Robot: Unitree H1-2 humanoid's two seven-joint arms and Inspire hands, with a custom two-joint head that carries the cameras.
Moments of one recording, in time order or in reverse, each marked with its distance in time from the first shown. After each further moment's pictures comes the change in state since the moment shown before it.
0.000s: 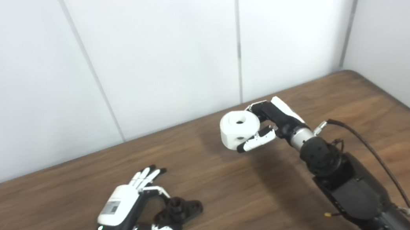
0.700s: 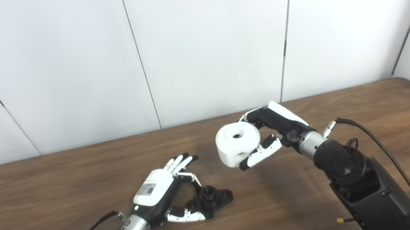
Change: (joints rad) left arm -0.006 -0.039 -0.009 -0.025 0.001 0.082 -0.022; right arm -0.024 0.059 0.052 -0.133 -0.074 0.015 0.230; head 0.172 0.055
